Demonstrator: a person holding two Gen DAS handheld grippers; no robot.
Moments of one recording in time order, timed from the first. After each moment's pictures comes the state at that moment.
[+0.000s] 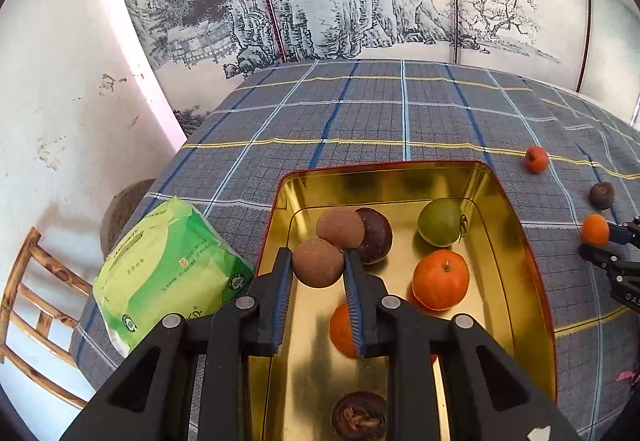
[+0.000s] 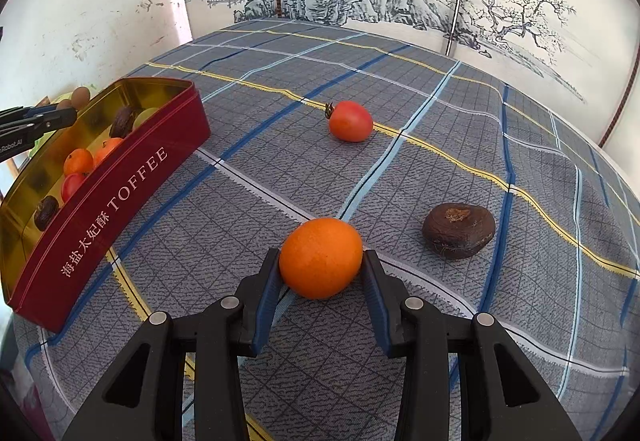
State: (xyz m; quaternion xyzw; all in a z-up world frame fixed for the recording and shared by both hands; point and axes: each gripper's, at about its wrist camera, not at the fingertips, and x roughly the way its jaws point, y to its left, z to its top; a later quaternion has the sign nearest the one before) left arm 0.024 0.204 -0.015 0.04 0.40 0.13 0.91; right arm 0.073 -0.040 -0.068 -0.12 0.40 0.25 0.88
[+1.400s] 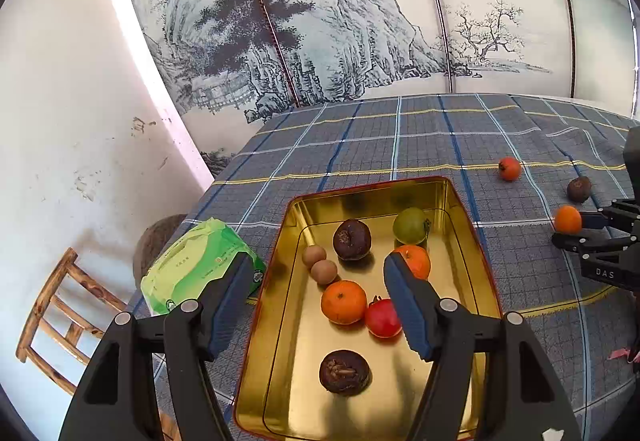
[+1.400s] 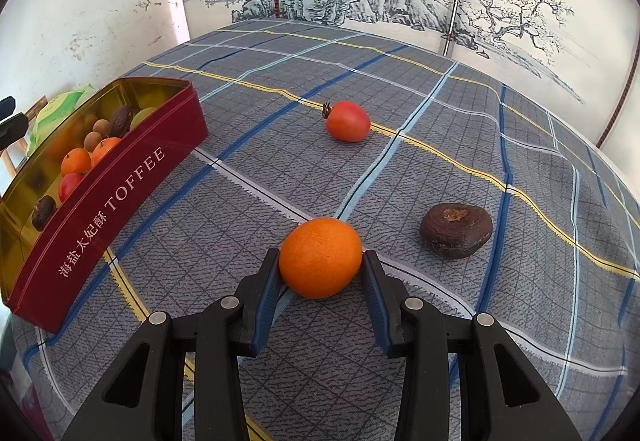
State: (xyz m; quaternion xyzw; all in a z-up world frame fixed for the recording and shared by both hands) left arm -0.032 0.156 0.010 0.09 0.32 0.16 0.93; right arm 0.074 -0.041 -0.068 -0.12 0.40 0.24 0.88
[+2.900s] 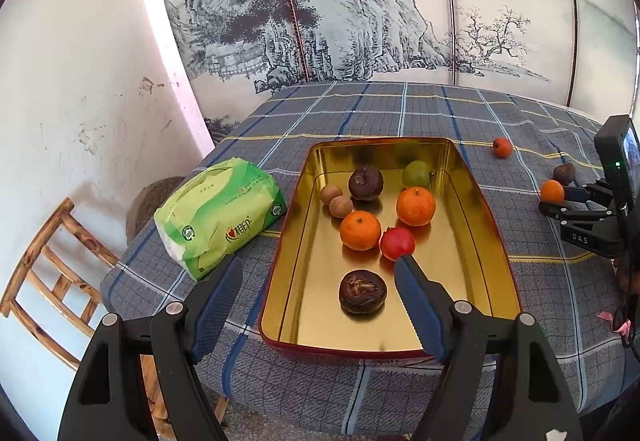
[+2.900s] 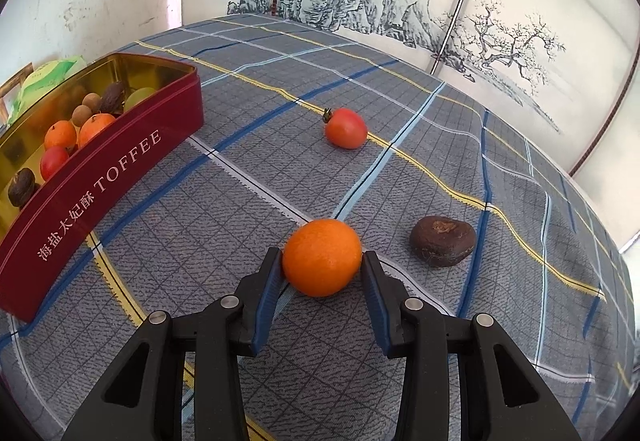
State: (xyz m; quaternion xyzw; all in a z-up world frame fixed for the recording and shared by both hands) left arm -0.094 0.178 -0.004 0.03 0.34 0.16 0.93; right arm 0.058 -0.025 -0.067 -0.18 0.37 0.20 0.89
